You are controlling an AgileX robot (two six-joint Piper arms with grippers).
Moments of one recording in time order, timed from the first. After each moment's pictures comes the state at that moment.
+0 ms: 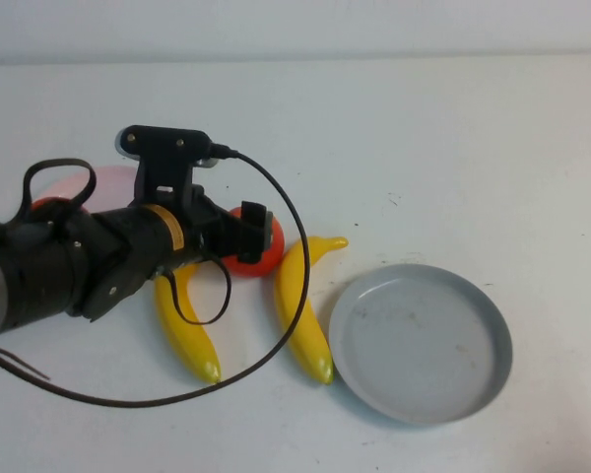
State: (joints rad) right arm -0.05 -0.01 0.02 0.25 0.35 -0.19; left arm -0.50 1.64 -0.92 0.33 -0.04 -0.49
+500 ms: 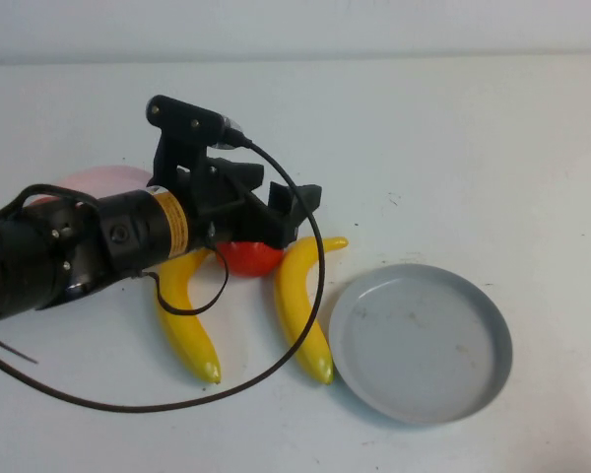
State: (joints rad) right arm -0.05 -0.01 0.02 0.25 0.35 -0.19; left arm -0.46 1.63 -0.92 0.98 -0.41 -0.96
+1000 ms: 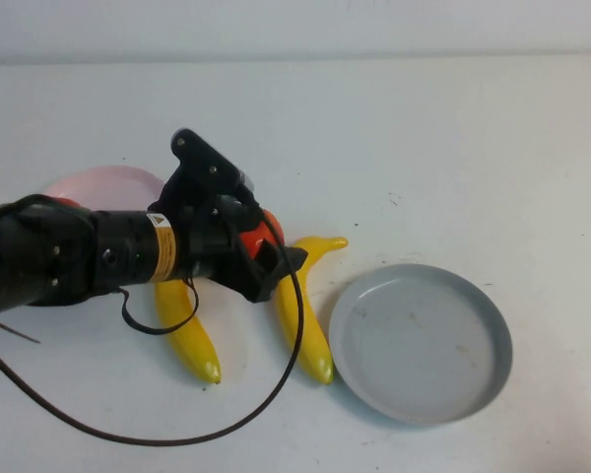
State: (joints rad) right arm -0.05 -0.01 0.02 0.25 0.35 -0.19; left arm -0.39 1.67 -0.92 1.51 -0.50 -1.20
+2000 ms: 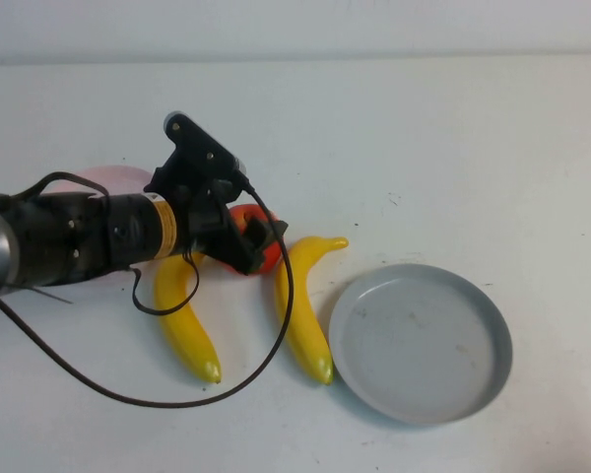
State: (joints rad) right arm -0.05 -0.01 0.02 0.25 0.35 -0.19; left arm -0.36 1.78 -1.00 1.28 -0.41 -0.87
